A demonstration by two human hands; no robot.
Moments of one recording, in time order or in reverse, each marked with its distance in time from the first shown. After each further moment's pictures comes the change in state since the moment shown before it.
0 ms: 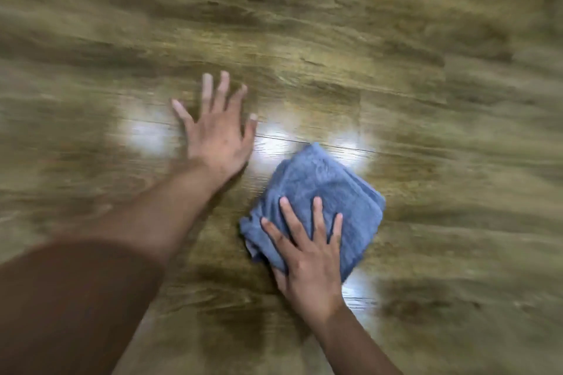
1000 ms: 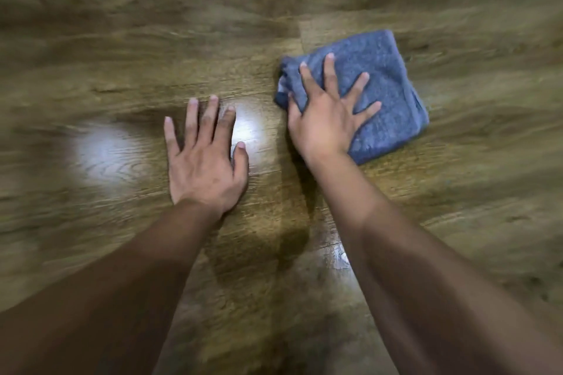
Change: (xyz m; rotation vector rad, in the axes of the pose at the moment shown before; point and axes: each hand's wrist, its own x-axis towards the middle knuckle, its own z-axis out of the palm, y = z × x) left_hand 0.040 0.236 0.107 0.145 0.012 0.244; right_hand 0.150 0.325 -0.030 0.137 0.088 0.800
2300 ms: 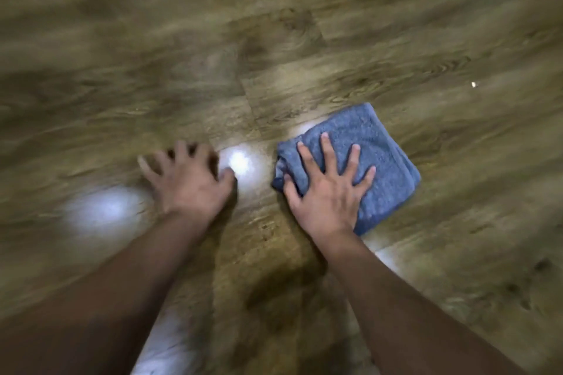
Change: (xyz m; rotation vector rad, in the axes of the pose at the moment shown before) left_hand 0.073 0.052 -0.031 -0.036 -0.340 -0.188; right_hand -0.044 0.084 -0.009 -0.041 0.029 0.054
